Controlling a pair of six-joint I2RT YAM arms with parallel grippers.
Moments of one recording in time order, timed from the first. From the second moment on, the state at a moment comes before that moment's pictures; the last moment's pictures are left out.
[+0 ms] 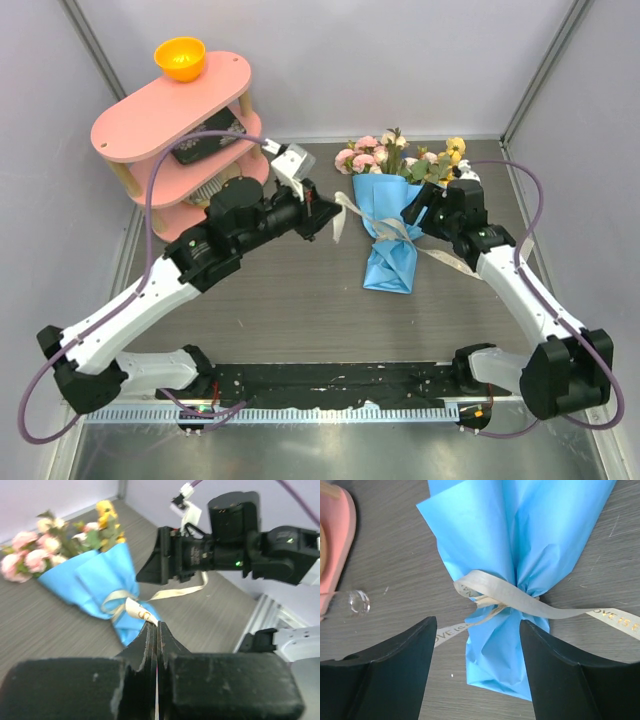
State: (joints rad) left arm -0.89 1.20 1.36 -0.25 0.09 -0.27; right arm 0.21 1.14 0.88 -0.32 -0.01 0.59
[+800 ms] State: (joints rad) left arm -1.08 1.29 0.99 0.11 0.66 -0.42; right arm 0.21 1.33 0.95 -0.43 0.03 0.60
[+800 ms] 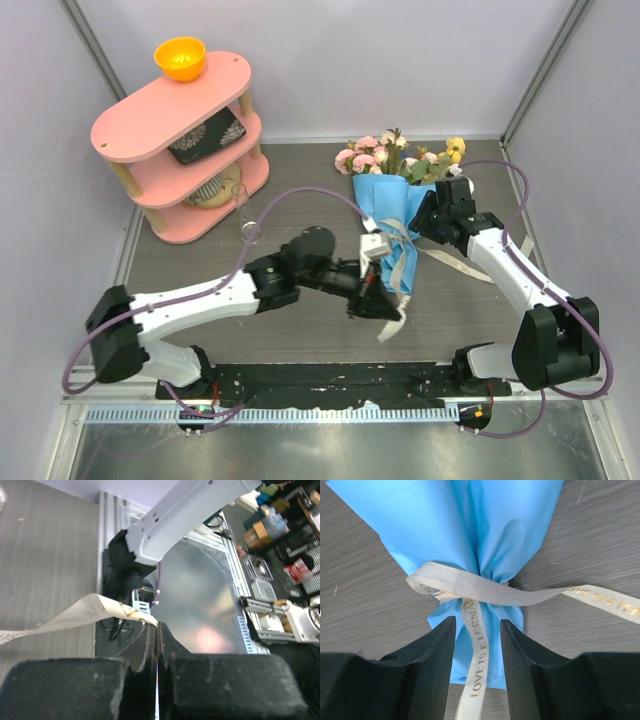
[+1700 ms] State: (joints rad) left arm -0.86 1.72 1.20 0.01 0.35 -0.48; right arm 0.23 1.47 0.88 -0.38 -0.01 0.59
